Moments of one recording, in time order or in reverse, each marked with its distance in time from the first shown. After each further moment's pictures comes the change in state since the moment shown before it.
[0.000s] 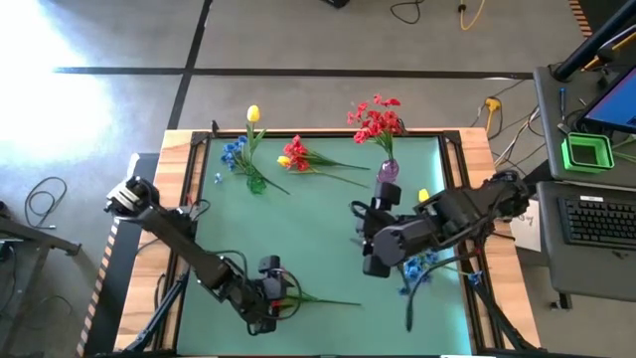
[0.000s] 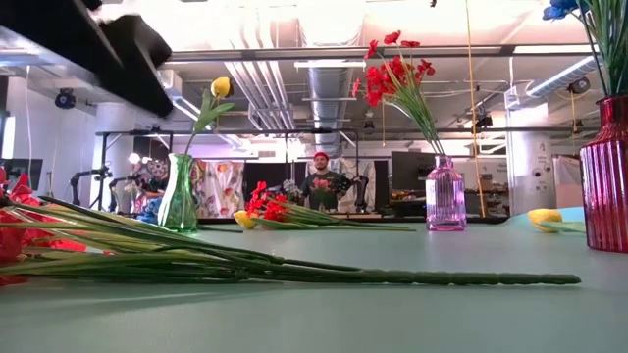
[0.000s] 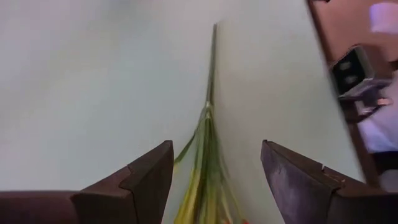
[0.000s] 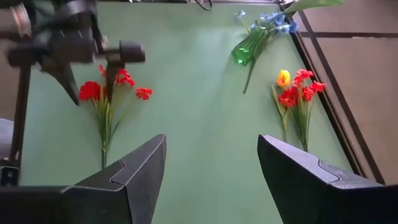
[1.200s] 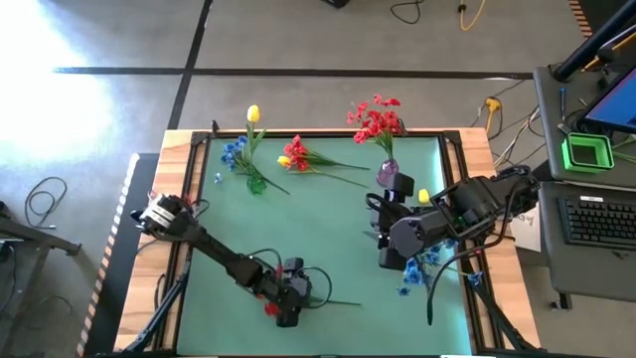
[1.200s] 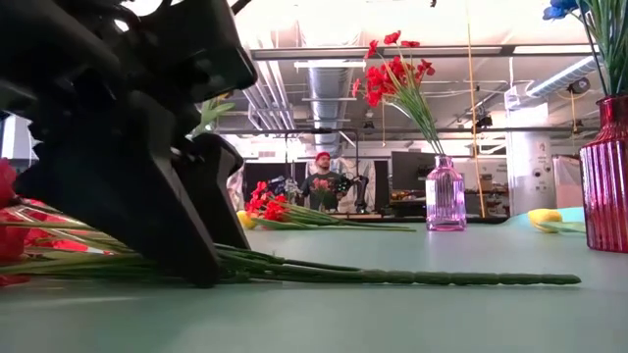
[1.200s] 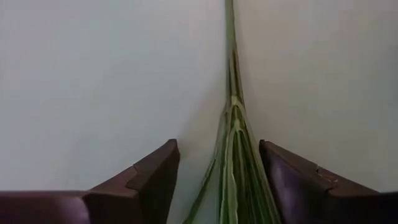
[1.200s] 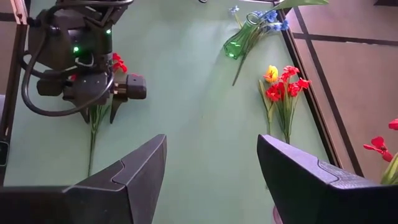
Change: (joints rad) left arm 0.147 0.304 0.004 0.282 0.198 0.134; right arm 0.000 -0.059 -0.005 -0.082 0.000 -0.045
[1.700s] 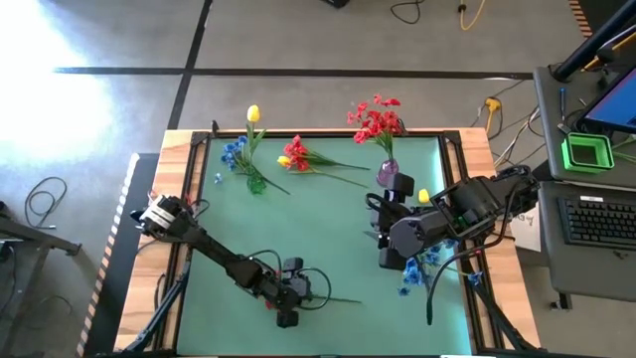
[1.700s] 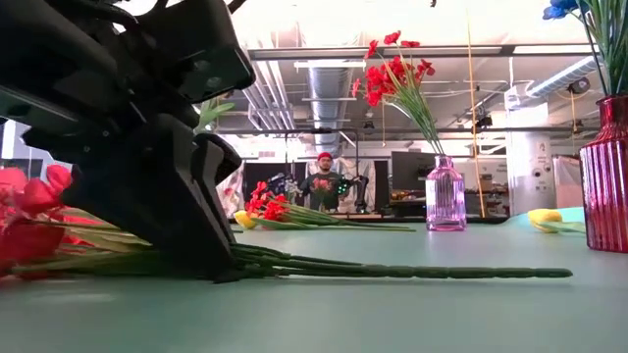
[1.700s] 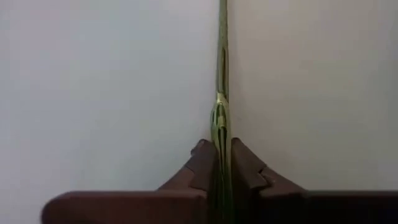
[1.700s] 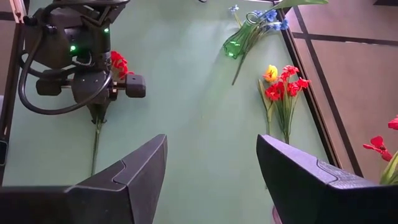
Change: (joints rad) left arm -0.021 -0.005 -0.002 -0.008 -0.016 -0.005; right arm 0.000 0.000 0.000 -0.003 0.000 0.000
